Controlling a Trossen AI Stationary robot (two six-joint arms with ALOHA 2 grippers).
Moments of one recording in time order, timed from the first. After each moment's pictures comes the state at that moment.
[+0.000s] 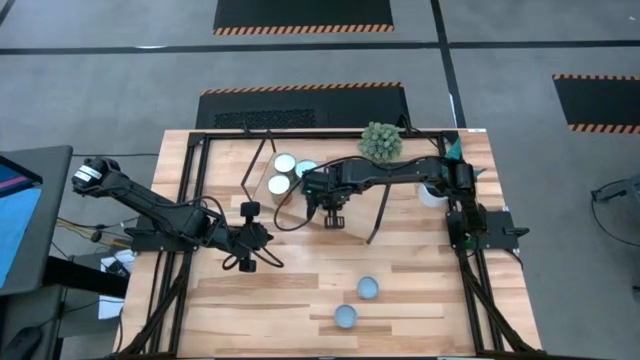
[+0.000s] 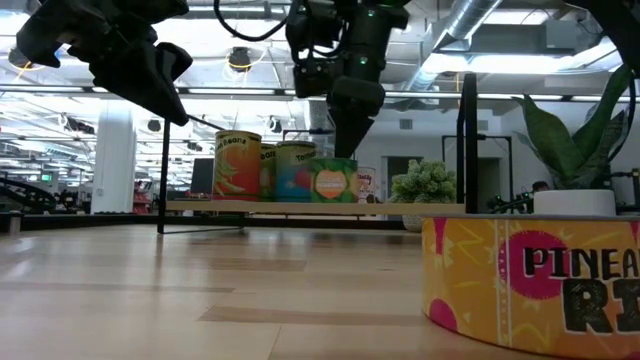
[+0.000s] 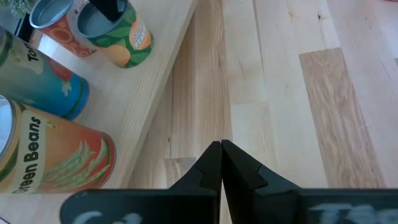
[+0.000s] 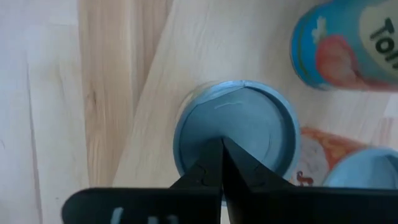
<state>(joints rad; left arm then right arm) -0.39 1.16 0.71 -0.46 -0.43 -0.13 -0.10 2.06 1.75 -1.04 0.13 -0.14</state>
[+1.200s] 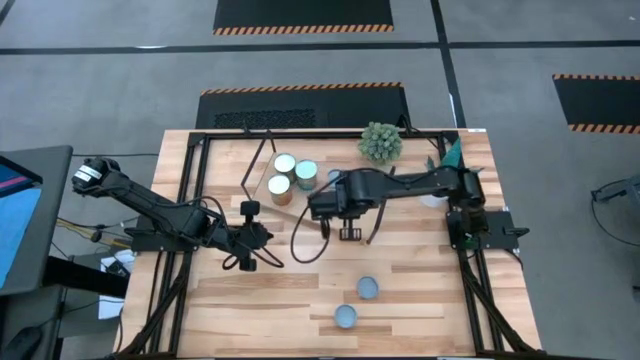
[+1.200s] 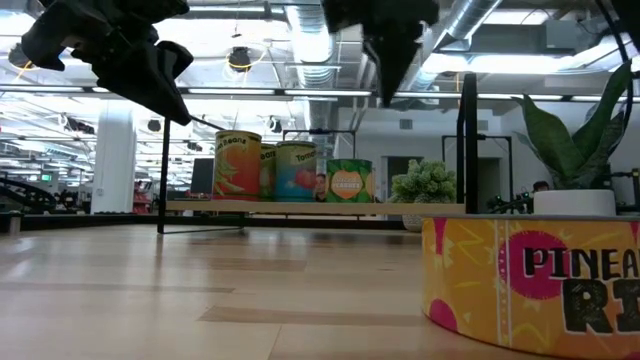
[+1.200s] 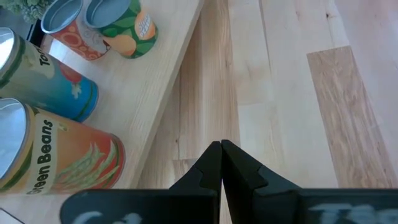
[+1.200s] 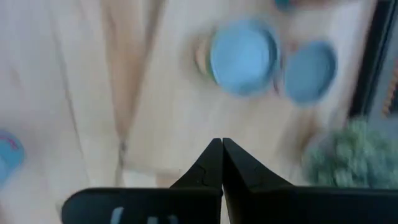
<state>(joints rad) -0.39 1.16 0.71 -0.46 -0.46 -0.11 0.07 2.02 1.99 -1.48 0.32 0.07</state>
